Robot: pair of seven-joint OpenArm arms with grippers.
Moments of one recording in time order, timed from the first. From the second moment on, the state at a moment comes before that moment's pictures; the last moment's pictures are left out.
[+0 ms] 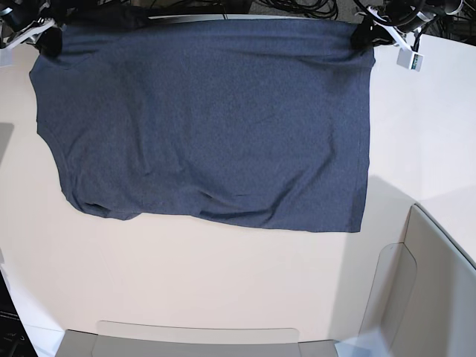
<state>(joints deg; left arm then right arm) 38.0 -4.1 -45.4 116.5 -61.2 -36.6 76.9 -36.0 7.1 60.6 117.3 61.5 29.7 -75.1</state>
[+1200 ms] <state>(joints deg) 12.5 -7.3 -42.9 95.5 -60.4 -36.1 76.8 -4.6 0.2 49.0 113.3 27.0 29.5 -75.0</state>
